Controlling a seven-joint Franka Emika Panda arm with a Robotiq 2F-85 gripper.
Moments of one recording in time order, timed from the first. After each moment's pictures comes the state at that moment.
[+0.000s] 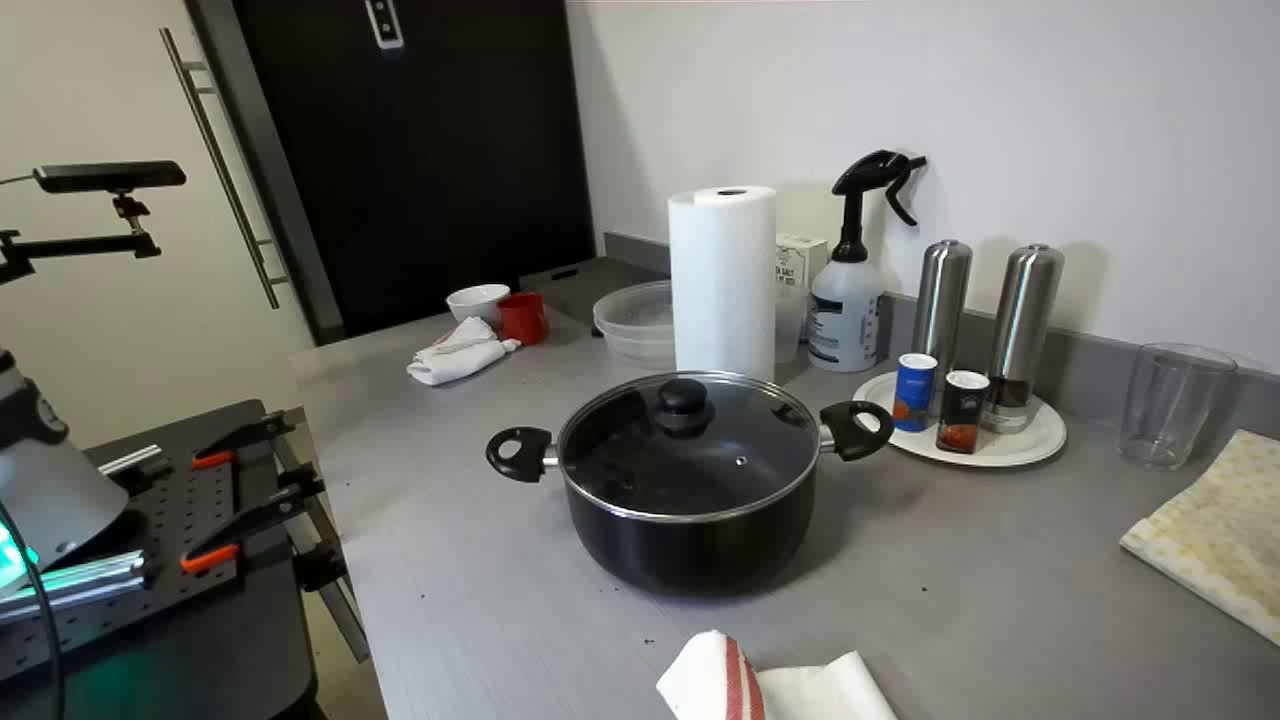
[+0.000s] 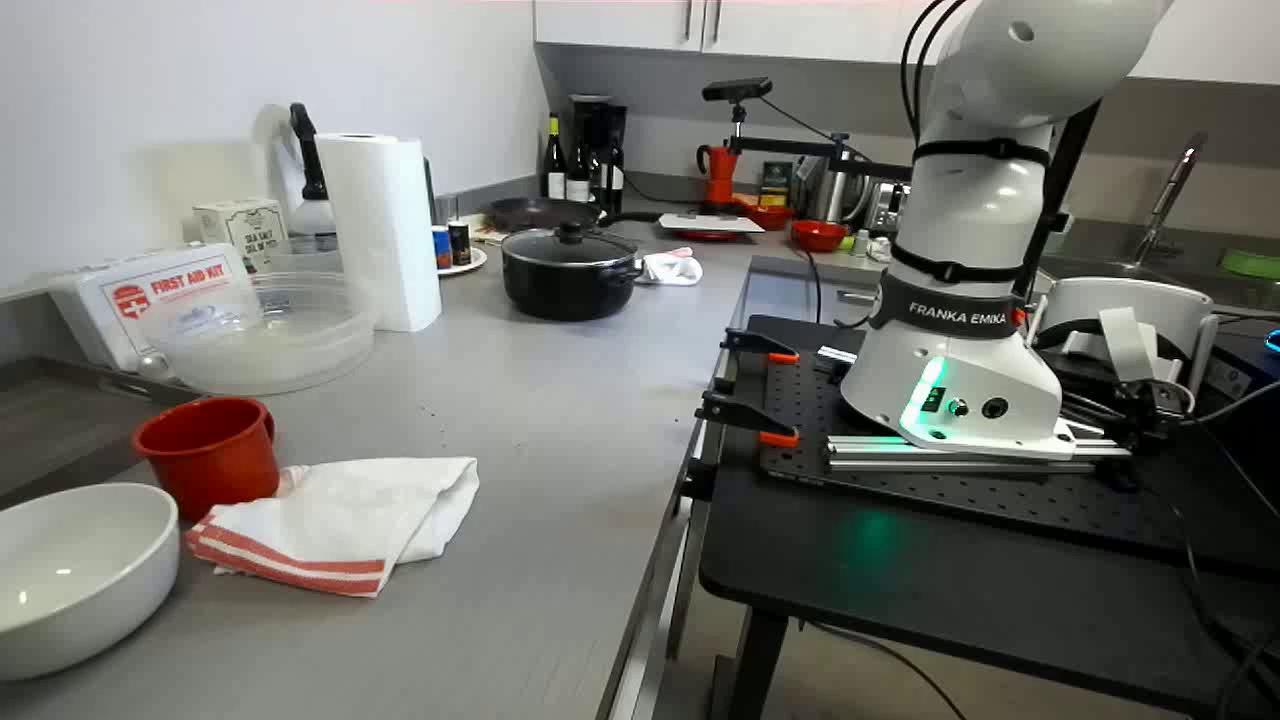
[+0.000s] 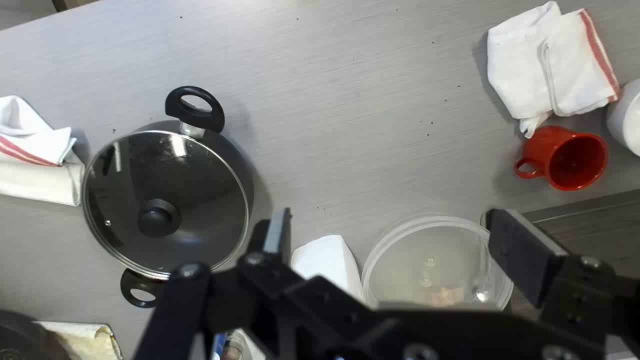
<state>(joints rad) -0.10 -0.45 0.00 -2.25 -0.04 1.86 0.19</state>
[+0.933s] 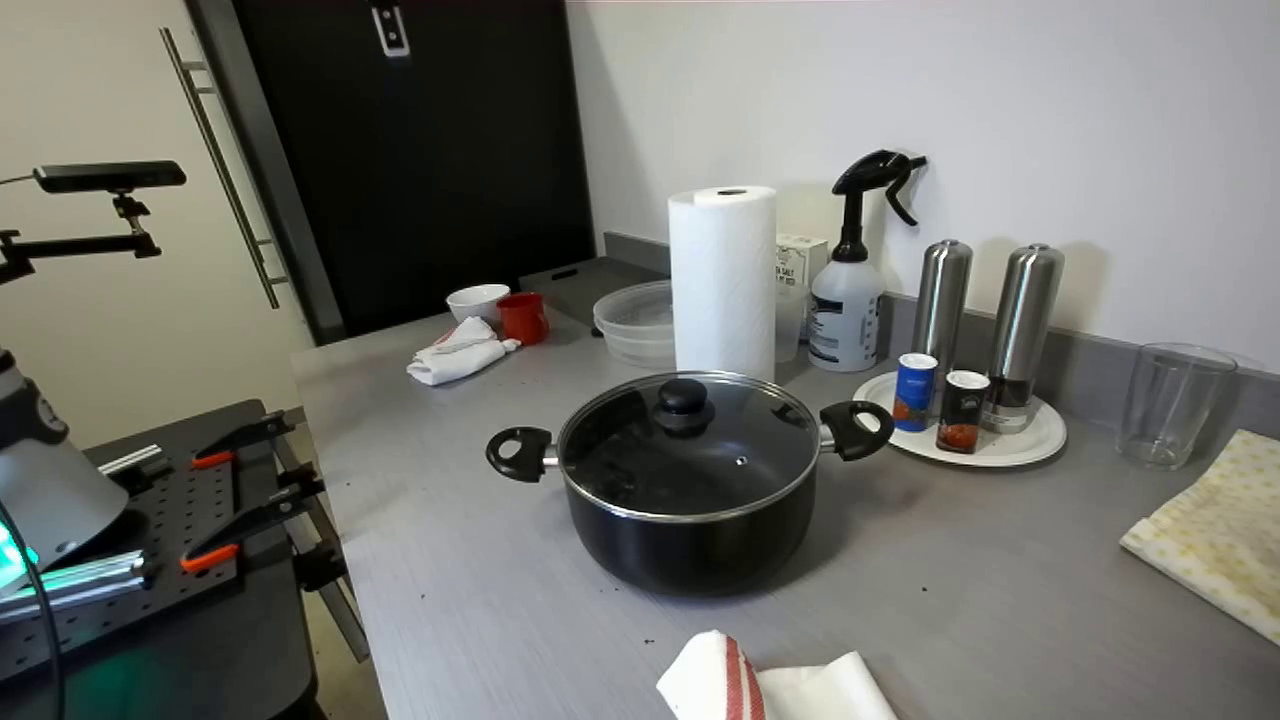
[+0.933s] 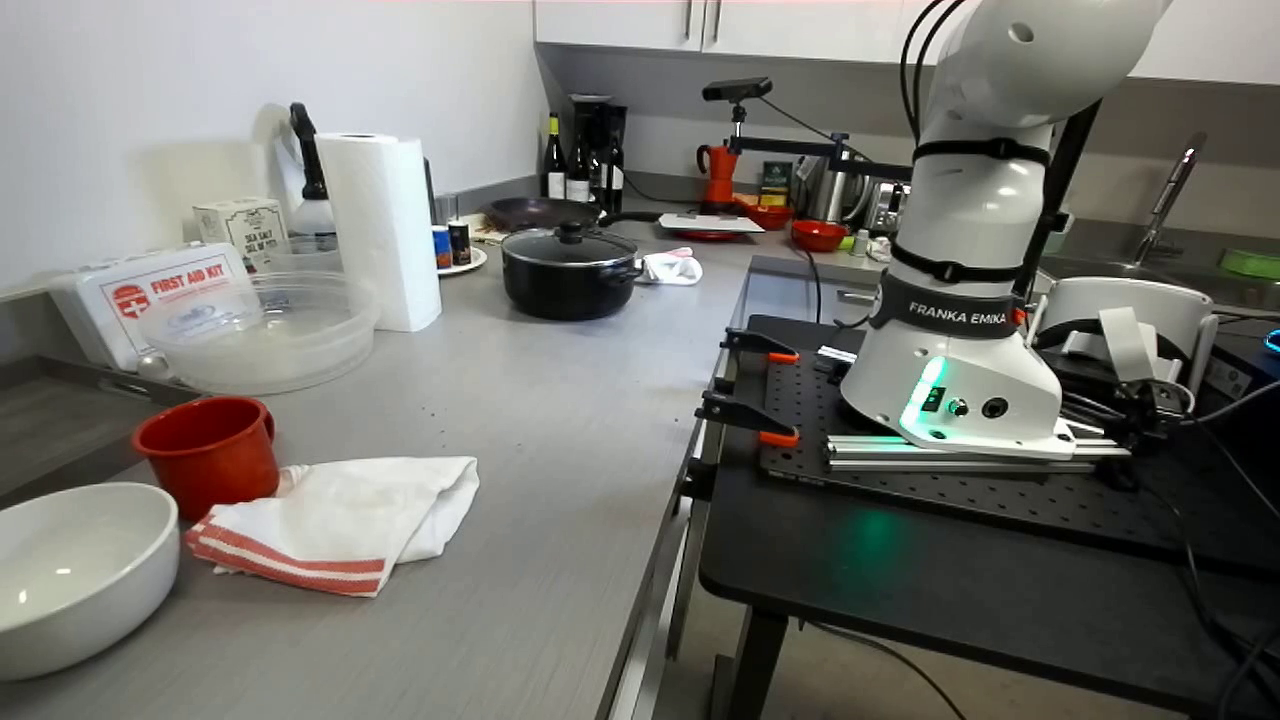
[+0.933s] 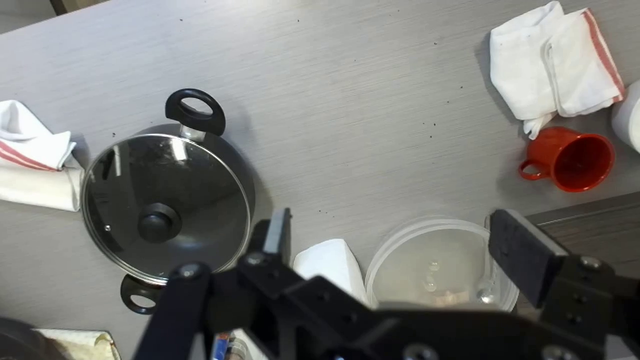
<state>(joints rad) -0.10 -0.42 -0.01 -2.24 -0.04 1.87 0.19</state>
